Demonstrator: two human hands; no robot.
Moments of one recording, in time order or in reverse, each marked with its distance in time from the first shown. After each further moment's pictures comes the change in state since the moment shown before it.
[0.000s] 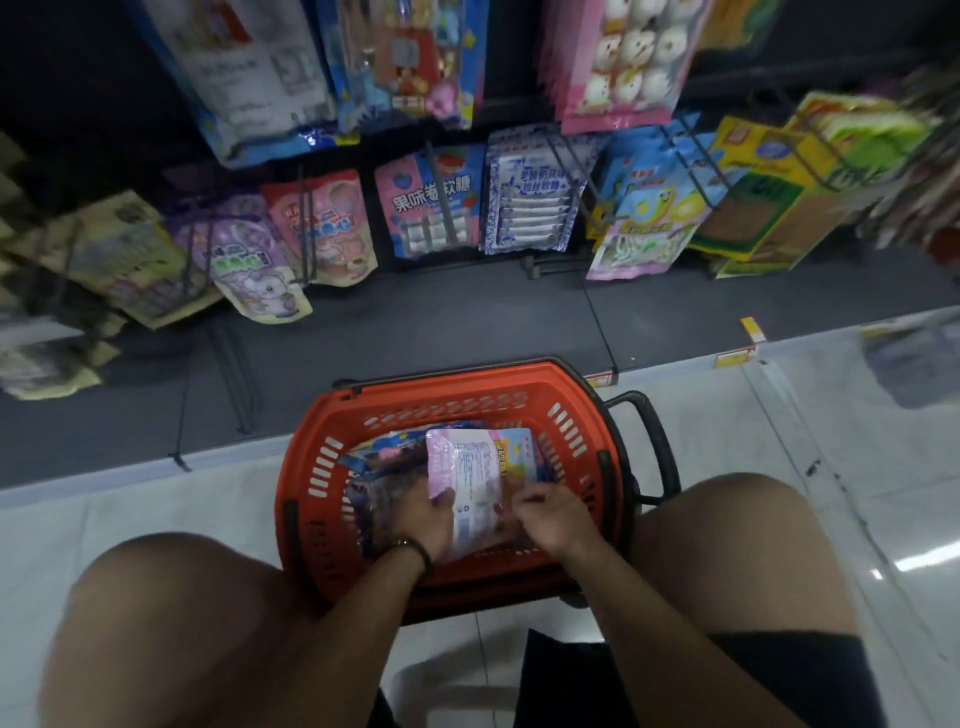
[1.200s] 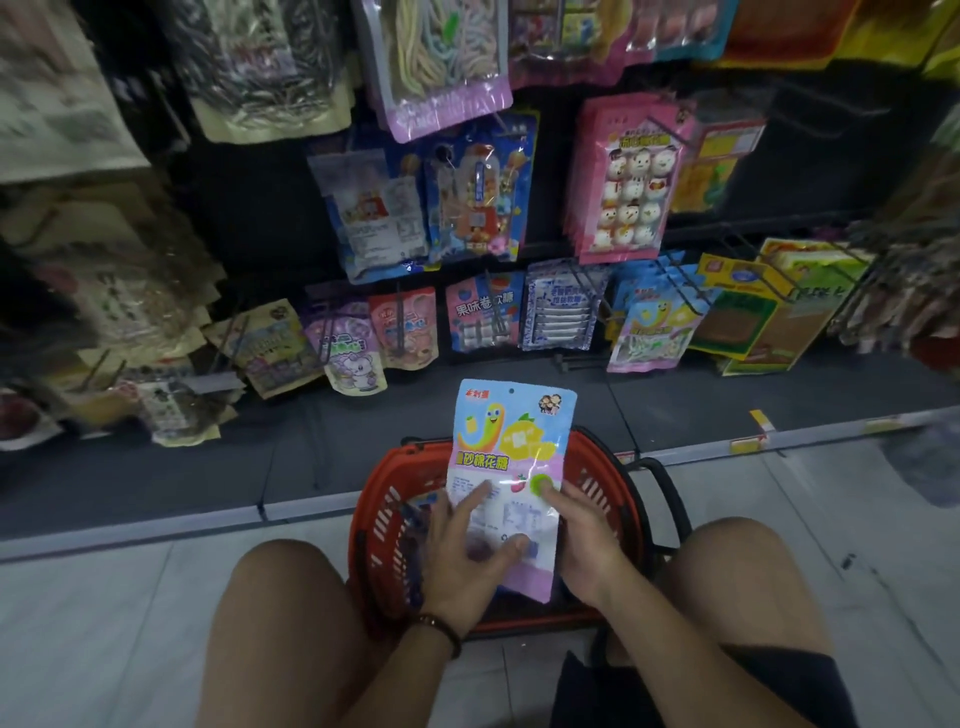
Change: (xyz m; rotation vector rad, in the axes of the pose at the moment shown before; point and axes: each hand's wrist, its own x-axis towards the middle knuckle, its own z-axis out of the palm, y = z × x) left_hand -0.139 0.020 -0.052 -0.374 0.162 0.464; right_hand -0.100 -0.036 -0.009 1.098 -0.351 -0.412
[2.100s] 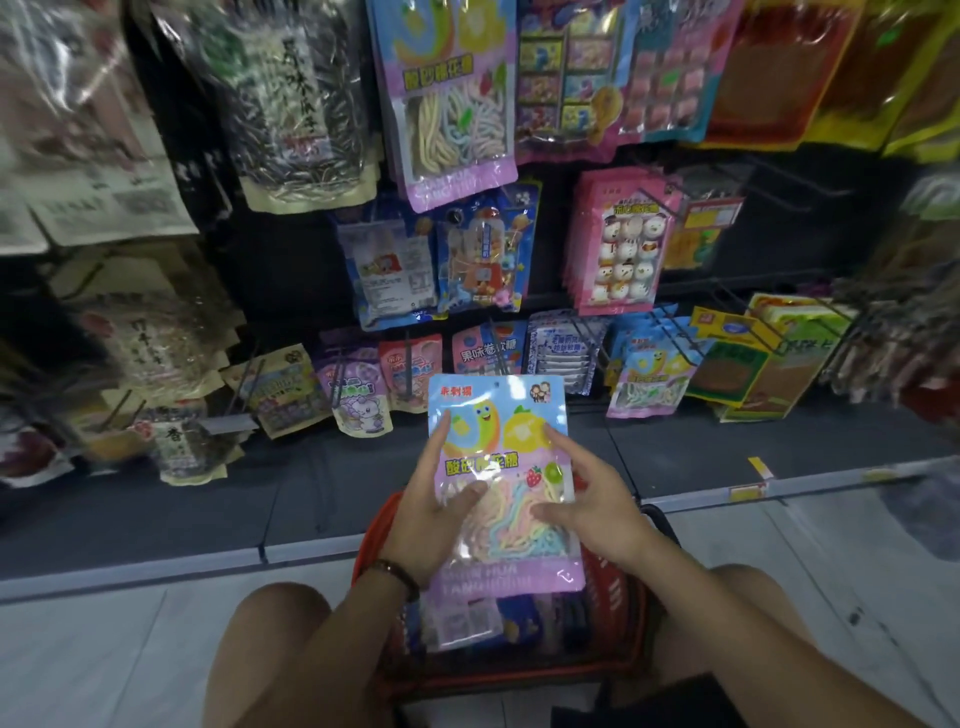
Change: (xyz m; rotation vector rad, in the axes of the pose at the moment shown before) left_hand 0.038 0.114 -0.063 -0.121 -0.122 0.257; right_hand 0.005 -0.091 0.022 -0.656 -0.091 -0.317
